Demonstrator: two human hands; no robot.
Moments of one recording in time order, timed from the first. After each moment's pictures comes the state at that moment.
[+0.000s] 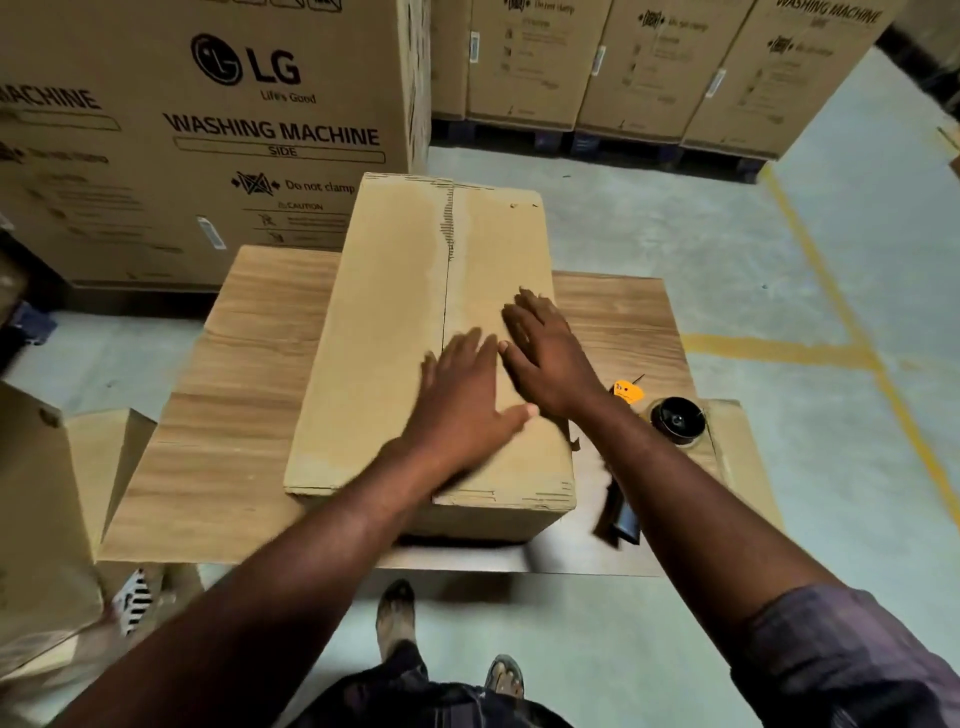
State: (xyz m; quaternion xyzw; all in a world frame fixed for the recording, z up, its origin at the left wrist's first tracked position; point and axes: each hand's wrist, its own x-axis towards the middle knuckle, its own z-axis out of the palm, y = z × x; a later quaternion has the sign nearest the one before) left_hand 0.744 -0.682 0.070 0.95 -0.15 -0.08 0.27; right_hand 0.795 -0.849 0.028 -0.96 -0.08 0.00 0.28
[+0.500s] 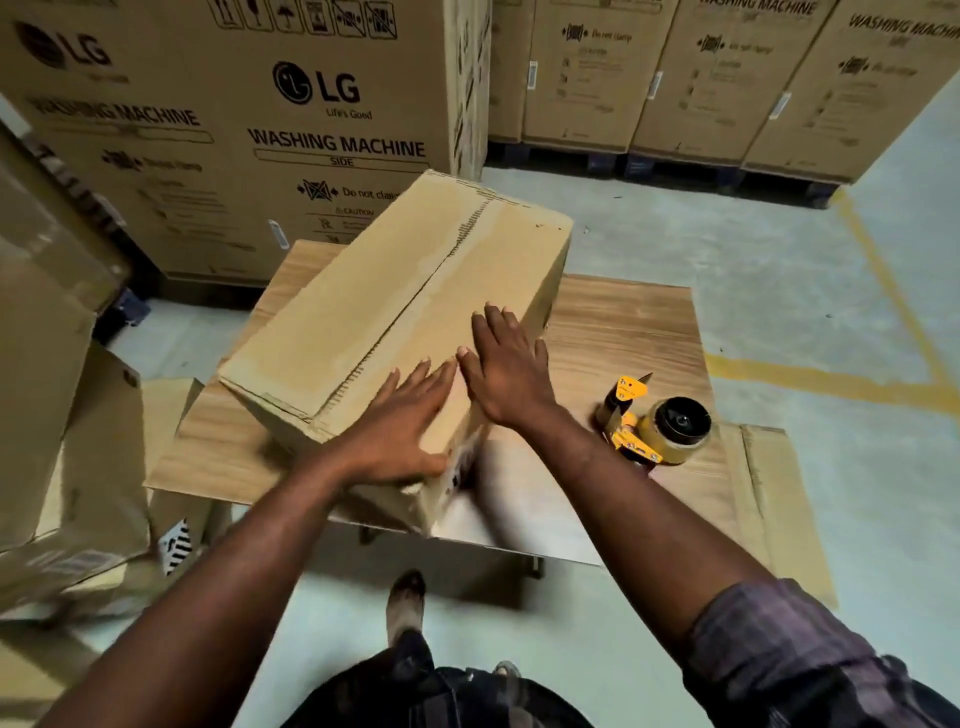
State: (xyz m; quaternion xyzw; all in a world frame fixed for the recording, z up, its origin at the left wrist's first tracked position) left_hand 0.684 -0.629 0.056 0.95 -0.20 -0.18 0.17; right_hand 0.747 -0.811 0.026 -0.97 -0.10 0.04 0.21
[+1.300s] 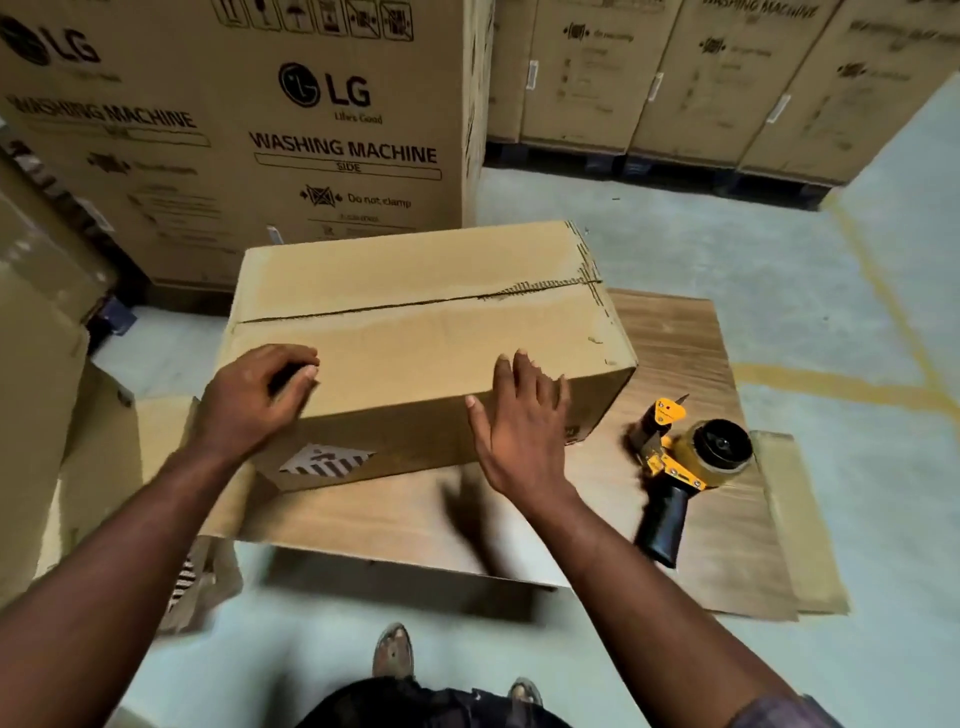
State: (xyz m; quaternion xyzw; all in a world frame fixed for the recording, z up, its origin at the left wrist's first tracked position) left_hand 0.736 -0.447 0.045 0.95 -0.06 0.12 0.28; right_hand 0.720 -0.751 0.002 -0.99 -0.02 -0.11 0.13
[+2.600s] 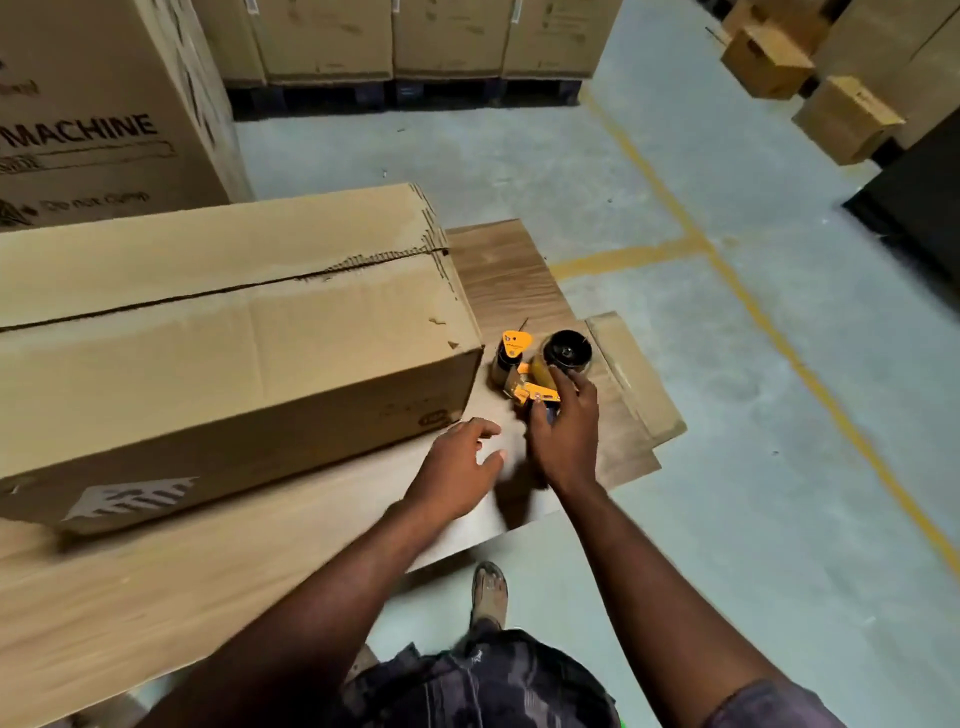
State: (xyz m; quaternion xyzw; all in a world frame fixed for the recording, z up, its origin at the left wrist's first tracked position) left_hand 0.704 -0.752 -0.037 0.83 -0.24 -0.28 0.42; right_hand 0.656 -0.911 -0.049 -0.85 0.35 -0.19 0.35
